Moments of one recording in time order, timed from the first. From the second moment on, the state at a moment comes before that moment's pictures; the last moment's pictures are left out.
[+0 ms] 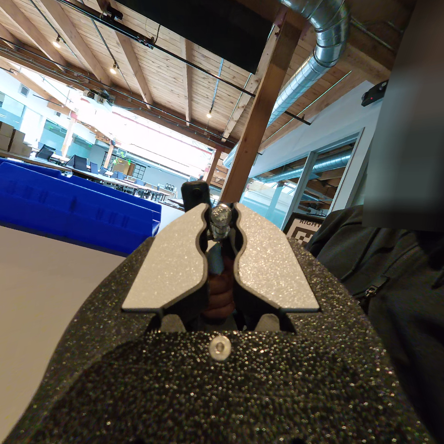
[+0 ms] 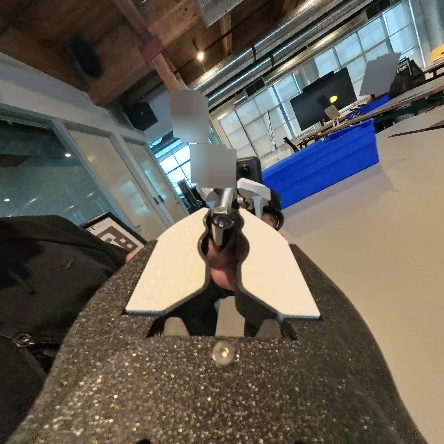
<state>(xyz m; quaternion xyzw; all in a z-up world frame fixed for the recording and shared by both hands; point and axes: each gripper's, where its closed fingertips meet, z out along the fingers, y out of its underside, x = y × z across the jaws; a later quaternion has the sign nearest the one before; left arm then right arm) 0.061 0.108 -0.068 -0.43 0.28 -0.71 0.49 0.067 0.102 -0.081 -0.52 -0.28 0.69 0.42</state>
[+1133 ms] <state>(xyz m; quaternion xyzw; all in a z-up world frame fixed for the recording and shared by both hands) 0.054 0.111 -0.066 -0.42 0.25 -0.74 0.47 0.068 0.095 -0.079 -0.47 -0.43 0.42 0.65</state>
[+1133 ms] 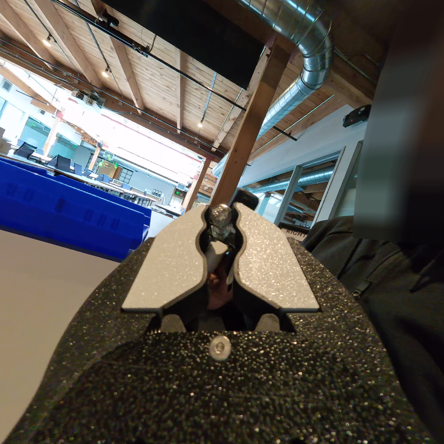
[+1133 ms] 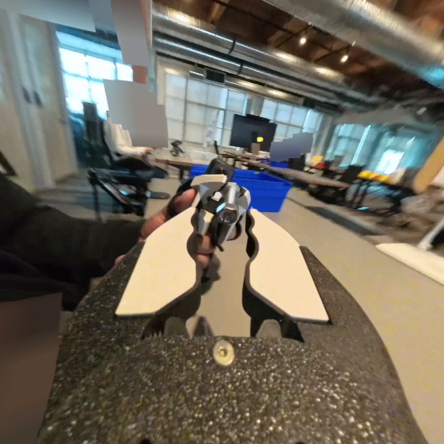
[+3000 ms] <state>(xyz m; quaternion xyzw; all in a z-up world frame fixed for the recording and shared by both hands) 0.062 0.108 -0.069 -0.43 0.28 -0.71 0.48 0.067 0.101 -0.088 -0.51 -0.39 0.50 0.58</state>
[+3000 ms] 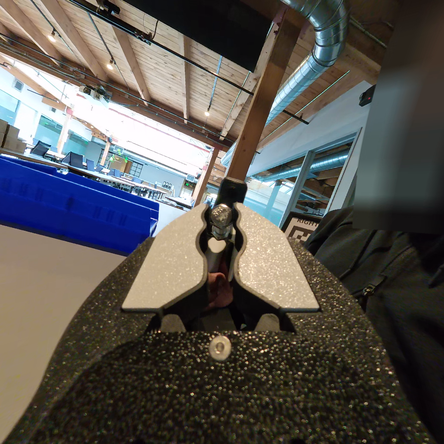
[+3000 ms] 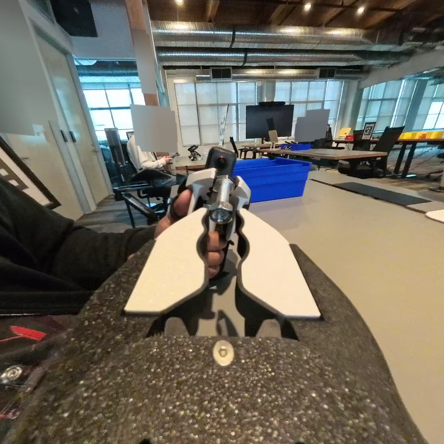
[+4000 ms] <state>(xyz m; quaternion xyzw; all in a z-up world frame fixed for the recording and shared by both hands) 0.059 0.106 -0.066 -0.43 0.28 -0.71 0.49 0.068 0.099 -0.086 -0.51 -0.38 0.54 0.55</state>
